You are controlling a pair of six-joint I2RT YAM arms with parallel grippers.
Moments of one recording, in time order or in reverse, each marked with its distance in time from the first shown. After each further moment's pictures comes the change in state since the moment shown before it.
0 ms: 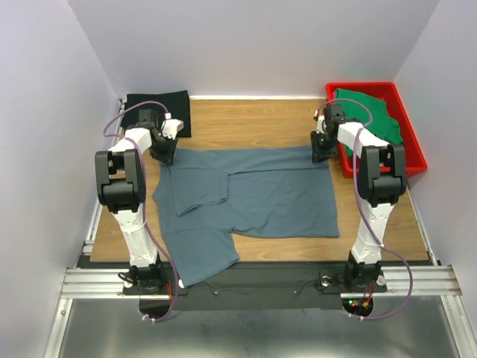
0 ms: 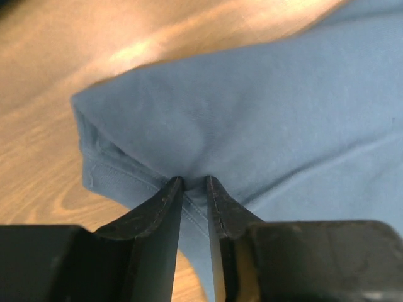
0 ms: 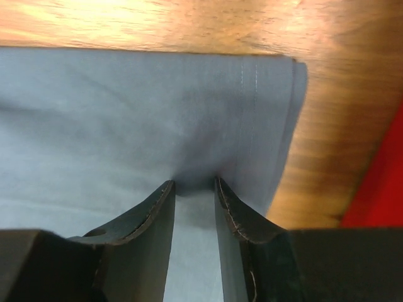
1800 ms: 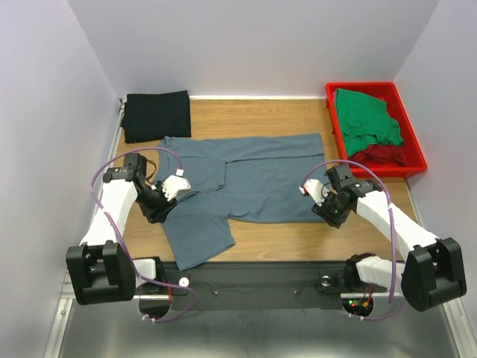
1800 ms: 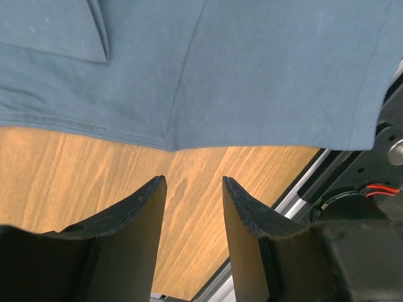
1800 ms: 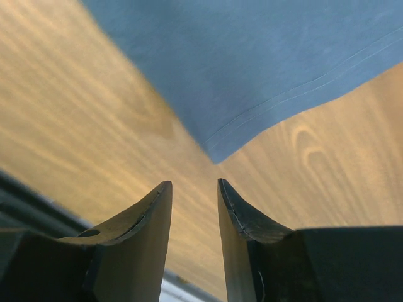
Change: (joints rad) left arm 0.011 -0.827 -0.560 -0.549 0.093 0.682; right arm 0.217 -0.915 -0.855 -0.221 0.011 -0.655
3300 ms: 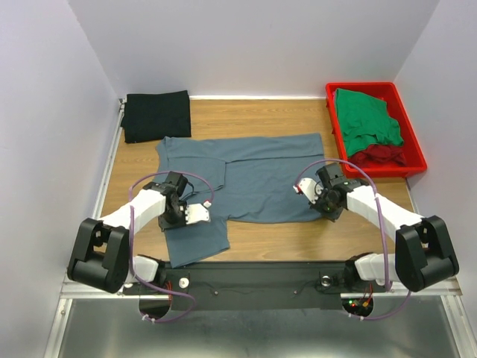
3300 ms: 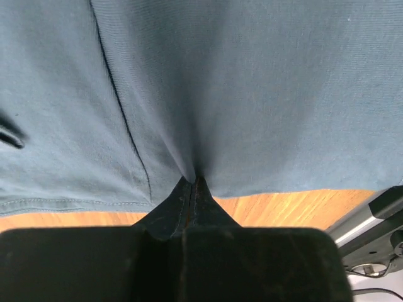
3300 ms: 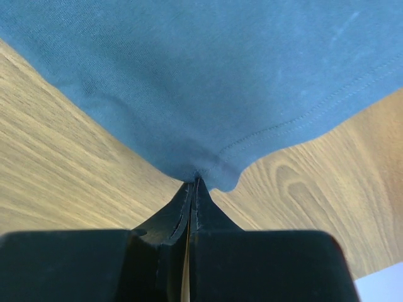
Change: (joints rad) left arm -0.372 0.103 -0.267 0.323 -0.373 -0.008; right arm 0.047 0.141 -0.029 0.186 0.093 0.023
